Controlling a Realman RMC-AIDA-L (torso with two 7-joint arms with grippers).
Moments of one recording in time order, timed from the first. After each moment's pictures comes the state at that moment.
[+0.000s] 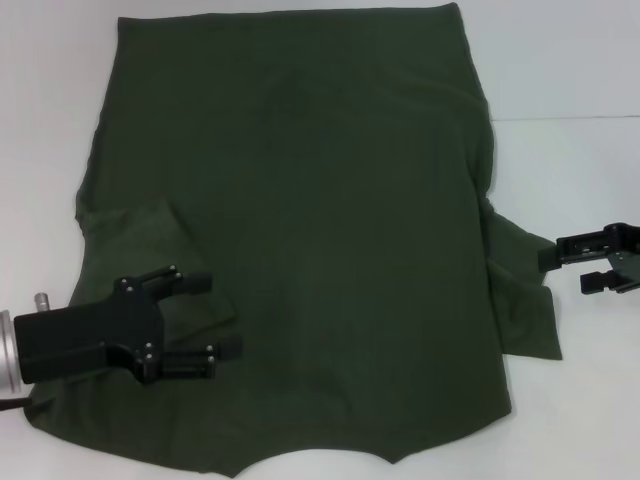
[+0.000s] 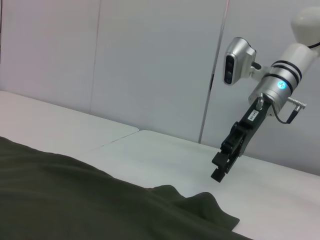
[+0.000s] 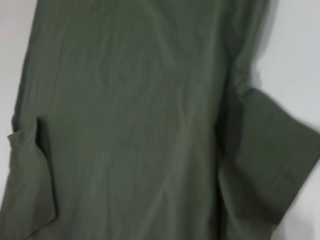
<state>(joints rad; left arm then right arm) -0.51 -2.06 0.46 0.55 2.14 1.68 -1.13 0.71 1.83 -0.65 -0.57 -2.43 -1.48 2.55</state>
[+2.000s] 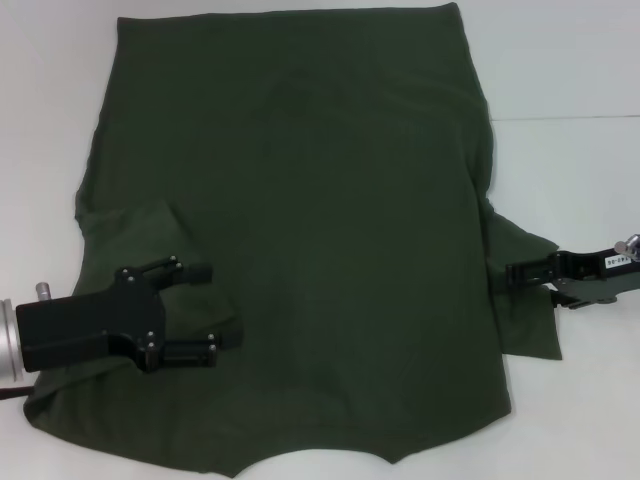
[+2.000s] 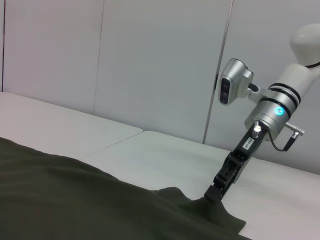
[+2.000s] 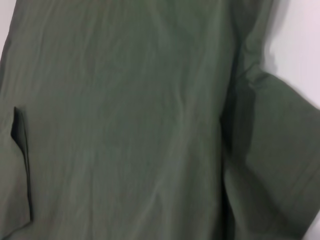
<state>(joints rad) -0.53 -2.06 0.46 0.55 2.14 1.66 -1.15 0.74 1.90 -0.68 -0.45 -2.43 -1.29 2.47</state>
